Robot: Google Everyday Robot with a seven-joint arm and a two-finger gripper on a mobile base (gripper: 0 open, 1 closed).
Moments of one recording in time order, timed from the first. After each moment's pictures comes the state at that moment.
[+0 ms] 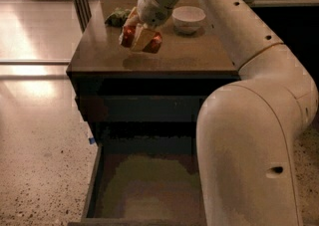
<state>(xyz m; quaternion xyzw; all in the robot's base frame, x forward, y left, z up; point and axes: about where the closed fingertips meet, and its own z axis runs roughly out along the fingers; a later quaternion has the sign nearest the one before) 0.715 0.069 0.892 -0.78 0.54 0.13 0.29</state>
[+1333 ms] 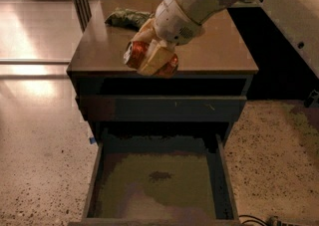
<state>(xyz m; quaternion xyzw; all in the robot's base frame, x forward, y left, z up) 0.559 0.033 0.931 -0.76 0.55 0.19 0.30</state>
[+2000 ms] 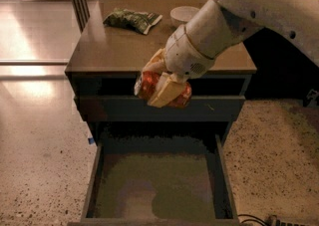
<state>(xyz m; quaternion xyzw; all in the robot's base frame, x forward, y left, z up) 0.493 0.005 0.896 -0.74 0.59 0.16 0.28</state>
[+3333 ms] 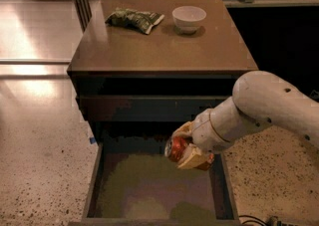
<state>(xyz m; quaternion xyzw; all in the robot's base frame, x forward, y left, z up) 0.433 -0.062 0.726 -0.70 0.65 0.16 0.24</state>
